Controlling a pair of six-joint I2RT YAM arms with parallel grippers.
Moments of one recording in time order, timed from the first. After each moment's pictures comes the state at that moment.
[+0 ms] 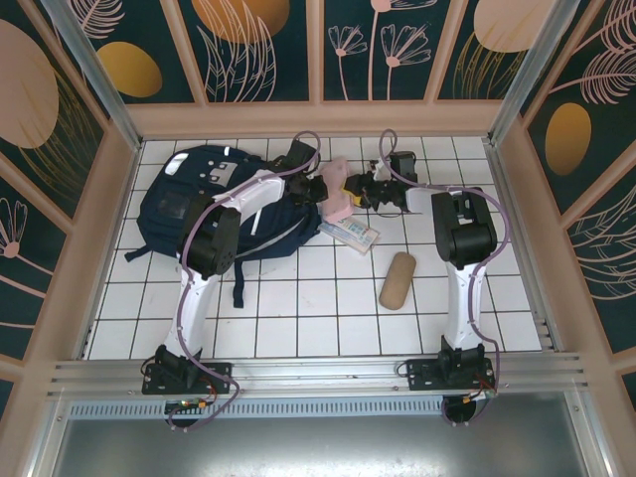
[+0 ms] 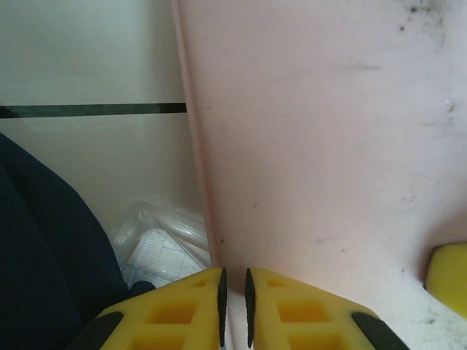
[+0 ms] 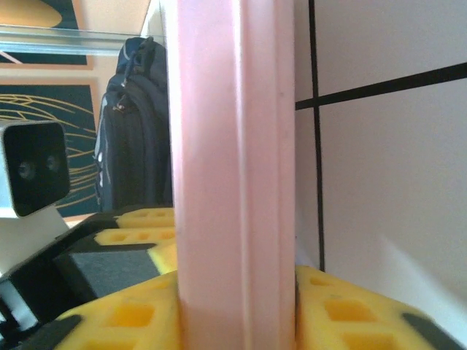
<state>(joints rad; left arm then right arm) -0.51 2.33 1.87 -0.52 0.24 -0.61 0.23 2.20 1.38 0.14 -0.91 0.87</state>
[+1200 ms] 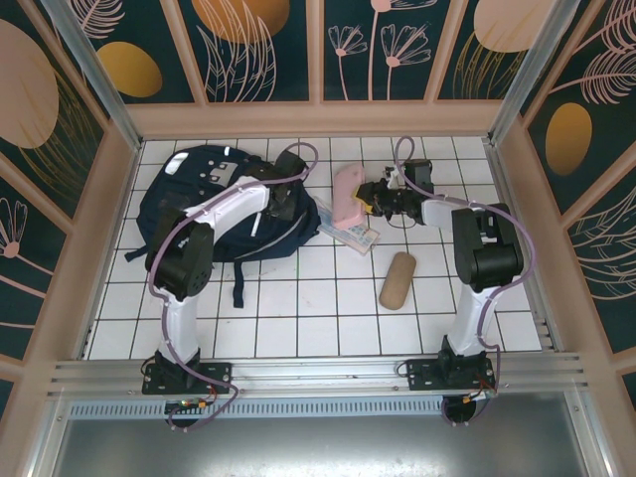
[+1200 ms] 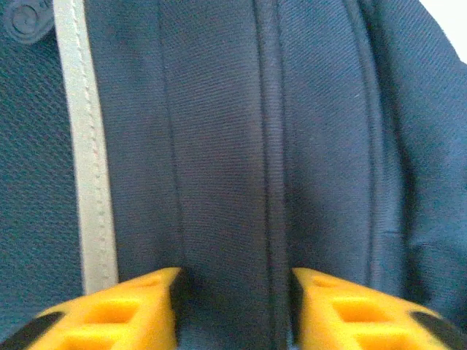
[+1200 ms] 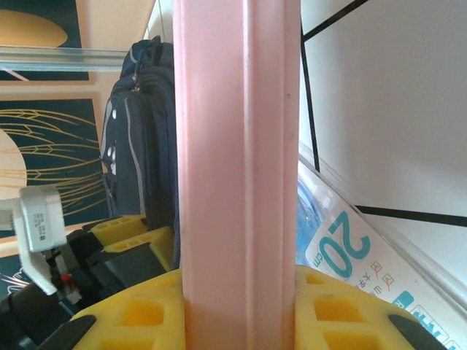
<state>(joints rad) -0.54 2.03 1.60 -0.78 -0.30 -0.27 0.20 1.93 1.11 0.14 -0.84 0.91</state>
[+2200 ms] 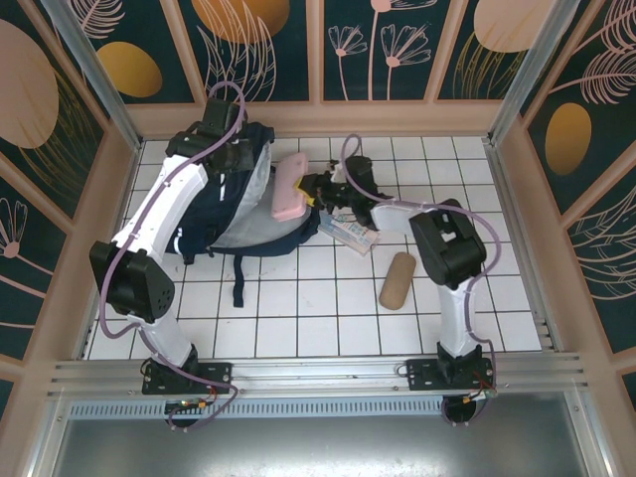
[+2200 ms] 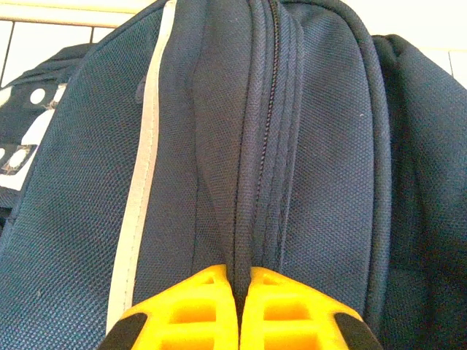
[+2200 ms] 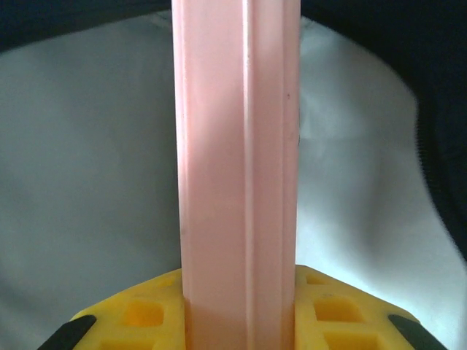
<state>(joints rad) -0.31 1.75 1.79 -0.89 -0.12 -0.35 0.54 2.09 1.29 0.47 -0.65 1.31</state>
